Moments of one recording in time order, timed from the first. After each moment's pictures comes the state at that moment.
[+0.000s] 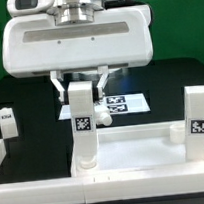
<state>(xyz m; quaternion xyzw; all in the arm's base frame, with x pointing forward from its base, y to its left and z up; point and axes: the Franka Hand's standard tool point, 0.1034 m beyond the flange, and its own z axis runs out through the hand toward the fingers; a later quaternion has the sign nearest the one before) 0.626 -0.053 0.126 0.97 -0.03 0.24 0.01</state>
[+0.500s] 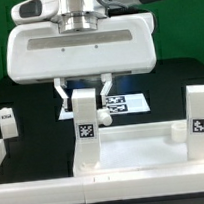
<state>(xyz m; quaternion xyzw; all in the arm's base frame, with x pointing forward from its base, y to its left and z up) 0.628 -0.052 0.115 0.97 -0.04 0.25 0.01</state>
